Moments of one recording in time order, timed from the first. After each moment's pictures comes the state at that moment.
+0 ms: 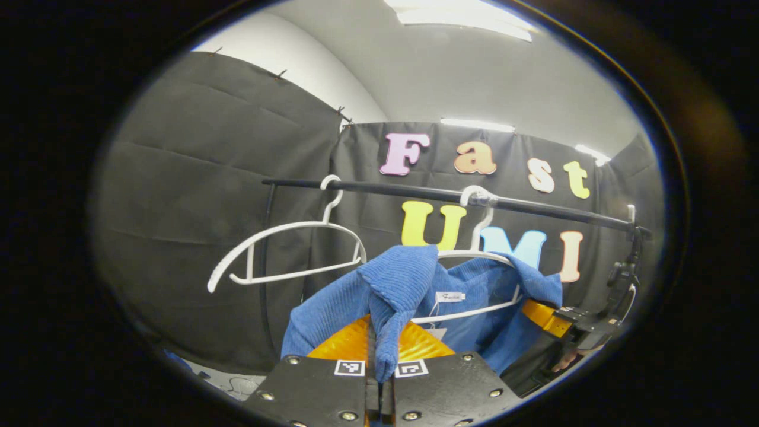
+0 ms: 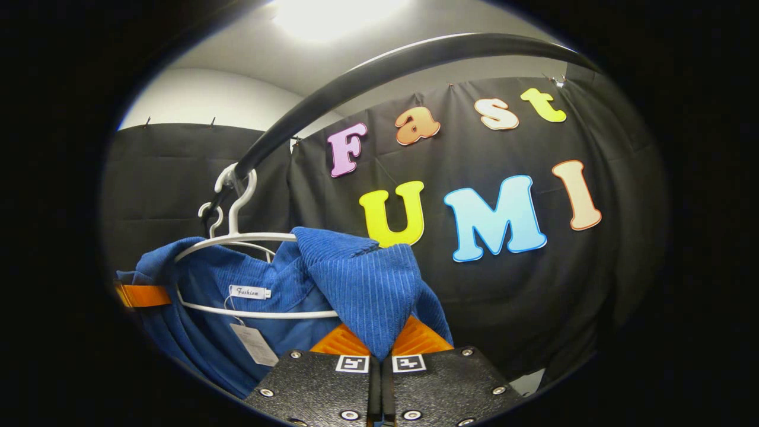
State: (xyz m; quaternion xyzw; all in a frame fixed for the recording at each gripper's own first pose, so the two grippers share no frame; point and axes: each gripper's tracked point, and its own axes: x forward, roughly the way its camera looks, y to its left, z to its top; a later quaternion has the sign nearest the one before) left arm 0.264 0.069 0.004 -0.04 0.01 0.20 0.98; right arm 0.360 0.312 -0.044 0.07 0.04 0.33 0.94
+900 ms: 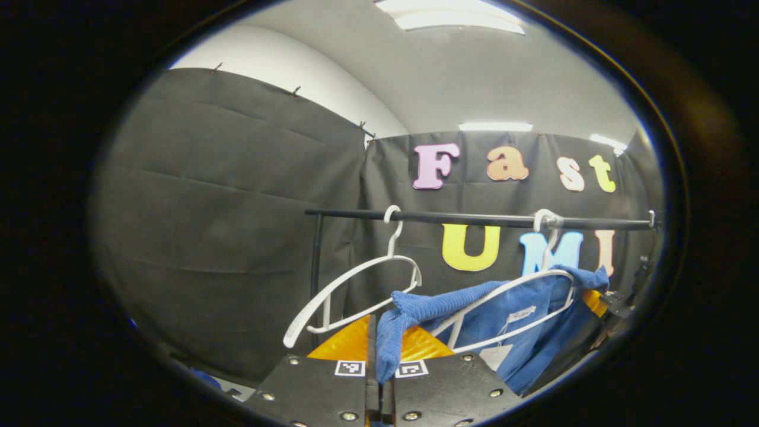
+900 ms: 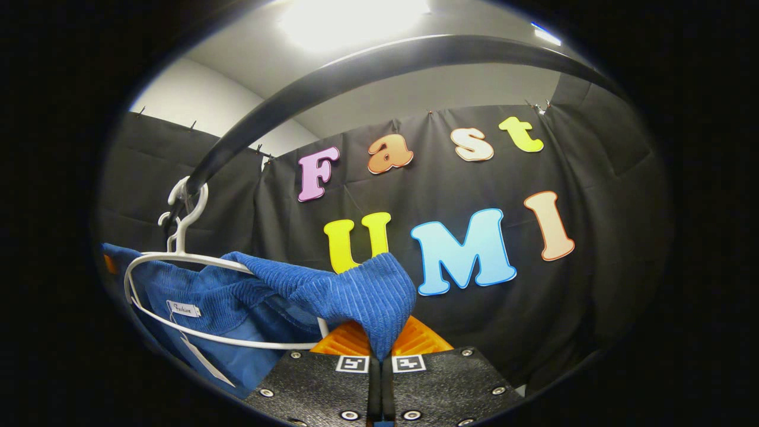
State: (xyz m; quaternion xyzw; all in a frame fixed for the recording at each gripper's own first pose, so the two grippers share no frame) left arm 0.248 0.162 0.033 -0.01 -0.01 0.26 0.97; right arm 0.406 0.299 -0.021 0.07 -0.03 0.25 0.97
